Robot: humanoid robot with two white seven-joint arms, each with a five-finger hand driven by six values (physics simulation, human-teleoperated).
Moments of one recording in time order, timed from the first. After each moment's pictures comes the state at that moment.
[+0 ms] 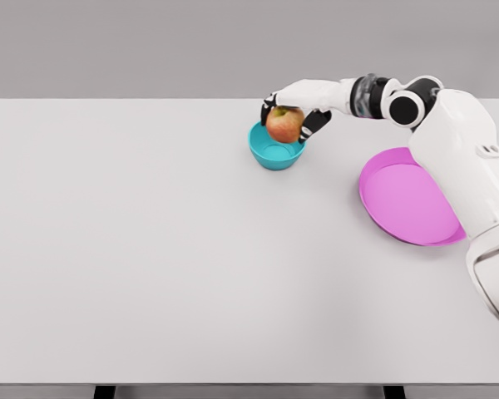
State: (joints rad) left arm 0.05 0.00 -0.25 -0.16 0.19 -0.02 -0.12; right arm -1.05 -0.22 0.65 -0.69 0.55 -0.59 0.61
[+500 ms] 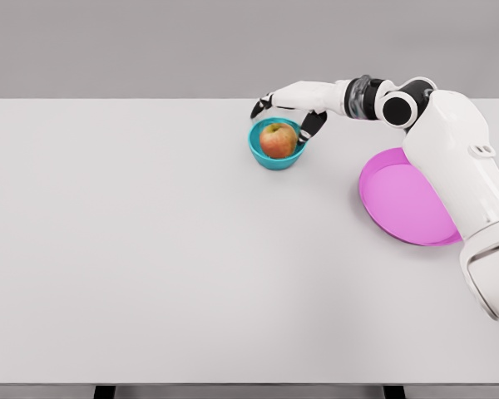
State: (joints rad) left arm 0.05 0.00 -0.25 -0.16 0.19 -0.02 -0.12; right arm -1.05 -0.20 0.65 -0.68 0.56 -0.56 0.61
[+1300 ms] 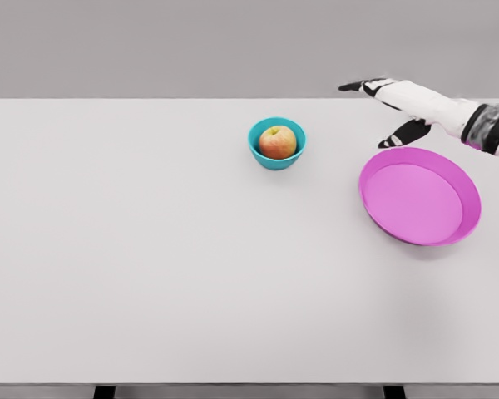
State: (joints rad) left arm 0.05 0.00 -0.25 -0.16 0.19 -0.02 -0.12; right arm -0.70 -0.50 0.27 -1.04 0.40 -0.61 0.61
